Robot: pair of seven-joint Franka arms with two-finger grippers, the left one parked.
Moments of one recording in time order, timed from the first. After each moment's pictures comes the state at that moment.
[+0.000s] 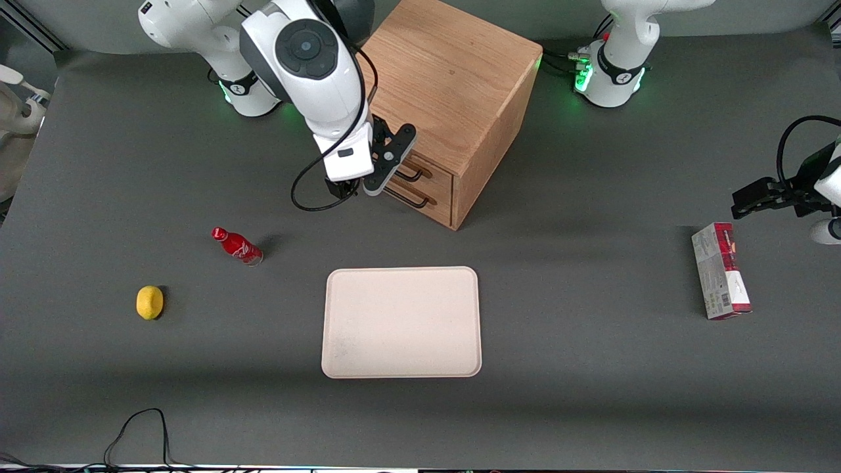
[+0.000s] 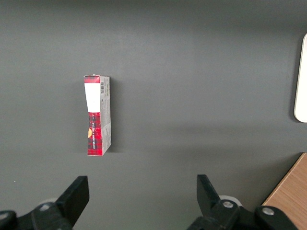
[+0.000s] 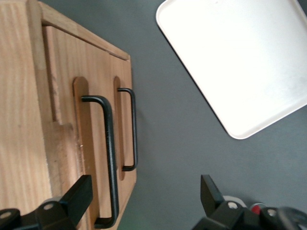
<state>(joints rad) 0.77 0.25 -0.09 -1.56 0.12 1.72 -0.31</state>
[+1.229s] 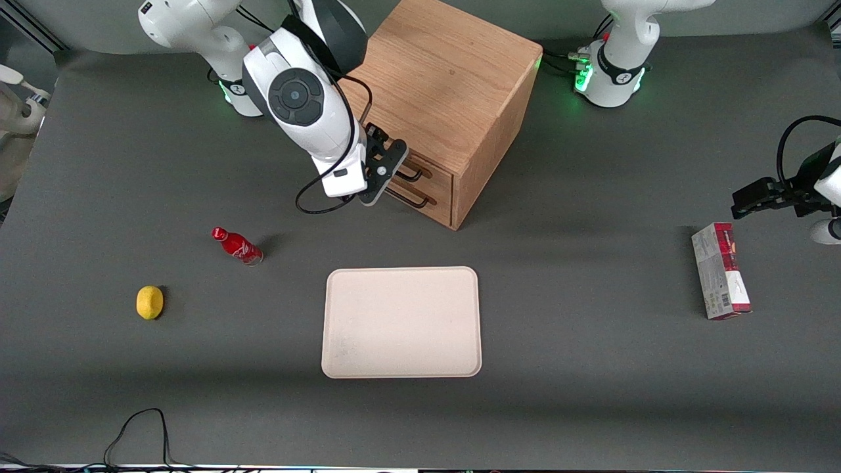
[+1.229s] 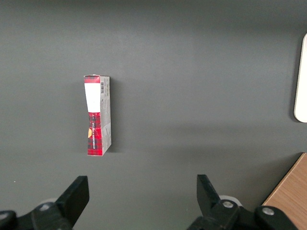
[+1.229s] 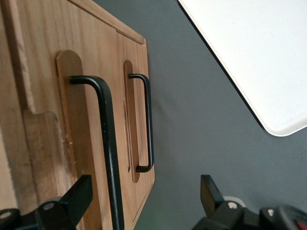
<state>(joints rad) 0.77 0.24 -0.11 -1.72 0.23 1.81 -0.35</state>
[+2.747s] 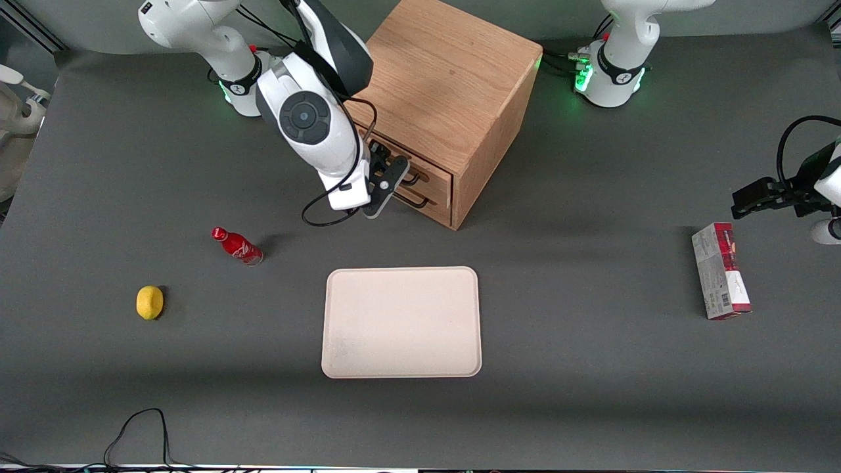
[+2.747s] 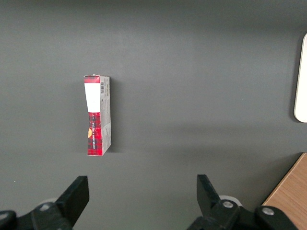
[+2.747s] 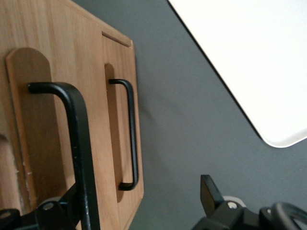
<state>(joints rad) 0.77 0.27 -0.13 -1.78 0.23 1.93 -0.39</state>
